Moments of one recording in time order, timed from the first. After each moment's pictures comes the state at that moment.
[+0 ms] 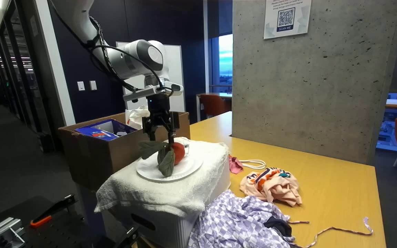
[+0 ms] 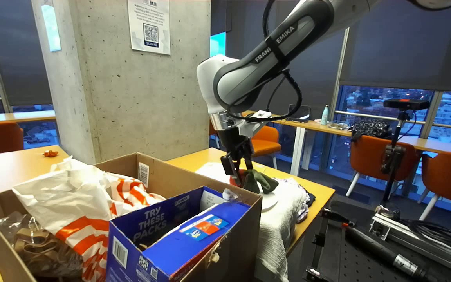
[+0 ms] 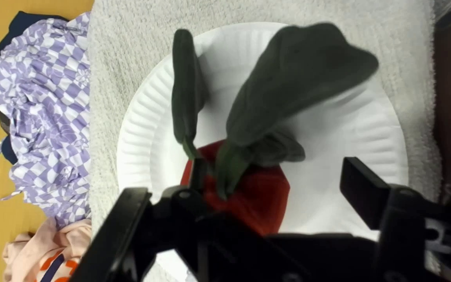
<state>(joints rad) 0.10 0.55 -0.04 -1.74 -0.22 2.01 0.15</state>
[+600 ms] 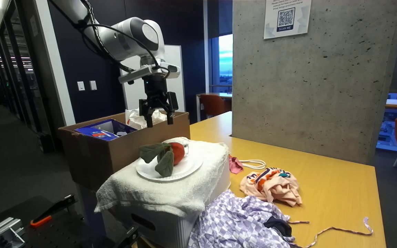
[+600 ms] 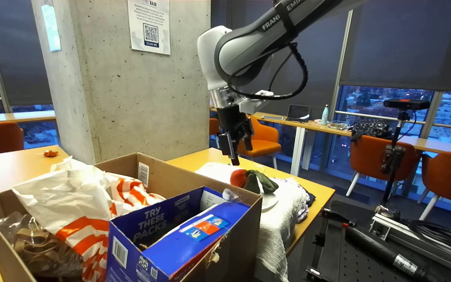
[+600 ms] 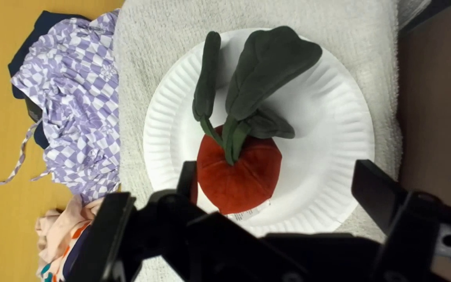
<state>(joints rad) 0.11 0.44 -0.04 -1.74 -0.22 1.95 0.15</state>
